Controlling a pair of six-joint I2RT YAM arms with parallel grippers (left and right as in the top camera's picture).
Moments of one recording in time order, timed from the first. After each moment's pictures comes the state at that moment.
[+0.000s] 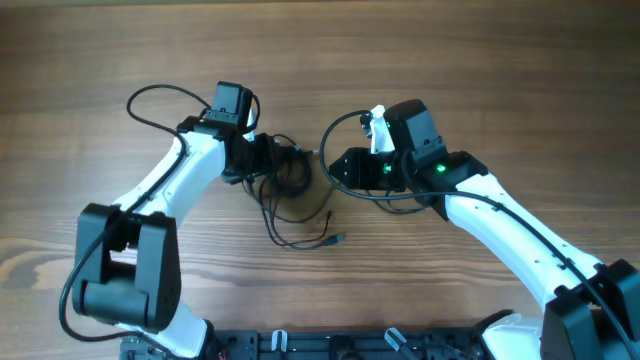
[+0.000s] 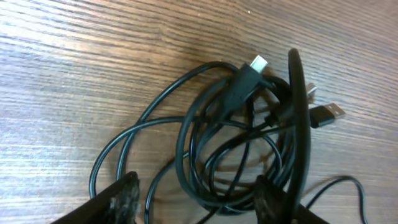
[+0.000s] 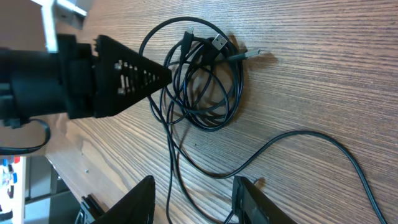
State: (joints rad) left arm -0.21 1.76 1.11 -0.67 0.18 -0.46; right arm 0.48 1.51 0.95 -0.36 -0.49 0.55
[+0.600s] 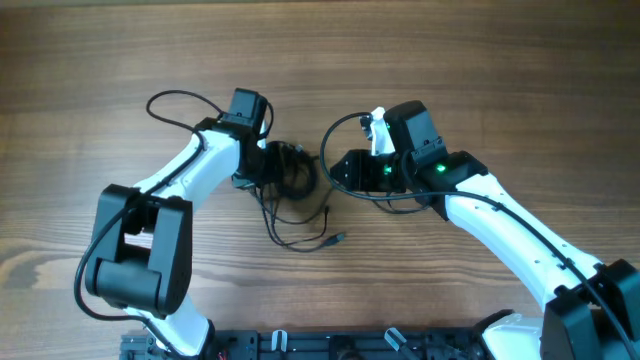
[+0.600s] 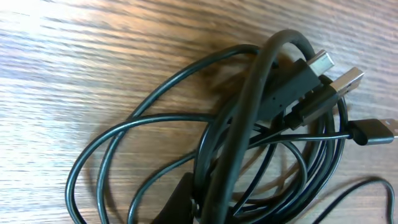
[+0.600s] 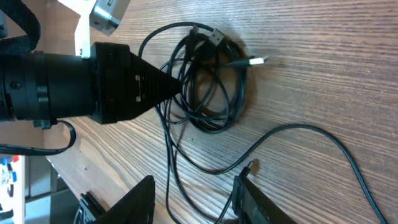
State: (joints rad) left arm -0.27 1.84 1.11 -0.66 0.18 -0.47; right arm 0.48 1.51 0.95 -0.38 -0.49 0.55
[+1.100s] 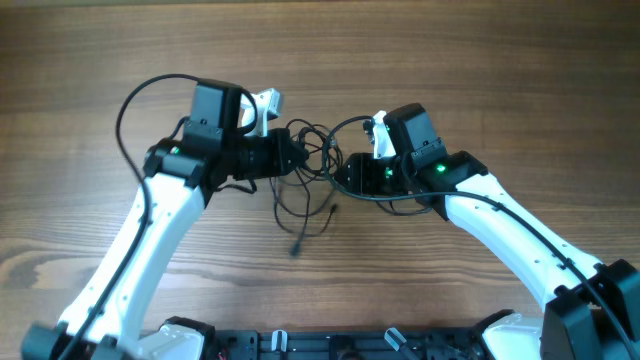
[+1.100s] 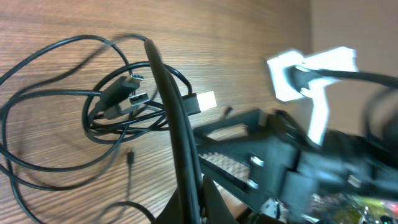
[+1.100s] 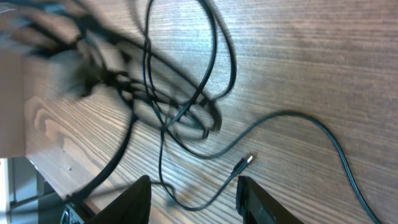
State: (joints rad) left arm -0.28 1.37 1.11 -0.68 0.63 -0.44; right arm 0.48 1.51 0.95 -0.43 -0.45 0.54
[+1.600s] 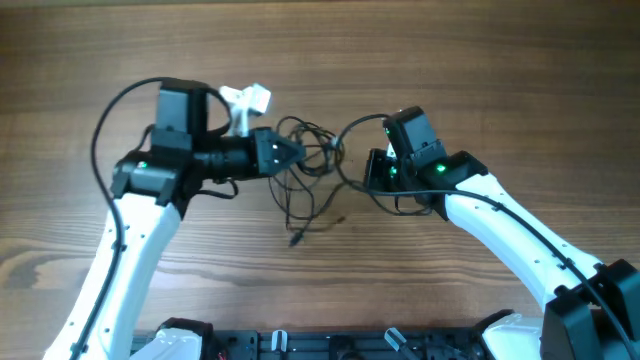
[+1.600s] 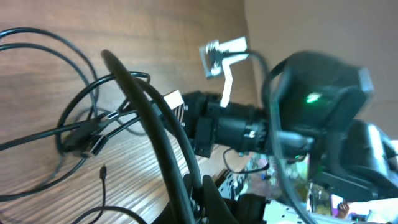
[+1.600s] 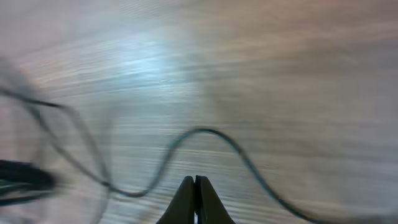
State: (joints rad) left arm -0.17 1.29 1.11 -0.69 0.88 -0.44; right arm 0.48 1.51 0.95 -0.52 -0.12 0.66
